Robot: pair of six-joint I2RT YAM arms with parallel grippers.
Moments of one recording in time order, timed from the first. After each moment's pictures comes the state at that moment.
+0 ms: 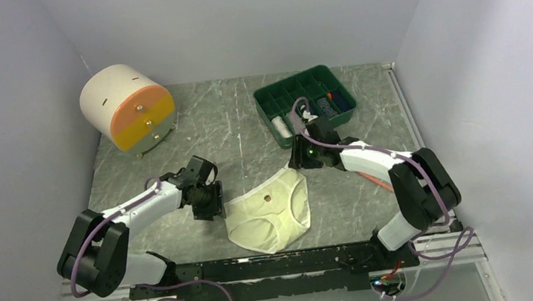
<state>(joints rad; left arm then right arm) -0.52 1.34 0.68 -0.58 0.11 -0.54 0.47 1.52 0.81 -0.13 -0.12 0.51</state>
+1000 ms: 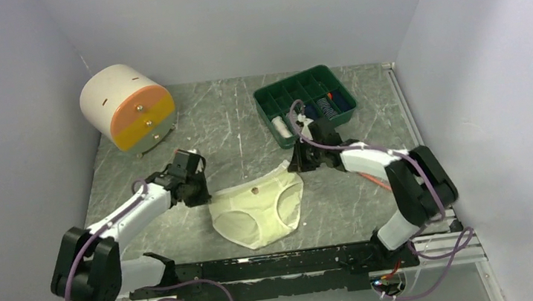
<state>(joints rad) -0.46 1.28 0.67 -0.51 0.02 -0.58 0.44 1.63 0.83 -0.06 -0.37 0.39</state>
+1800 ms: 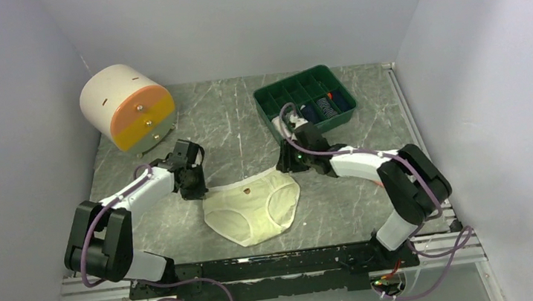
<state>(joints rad) -0.35 1.42 0.78 -0.55 -0.01 -0.46 0.54 1.59 0.78 0.06 -0.16 0.51</state>
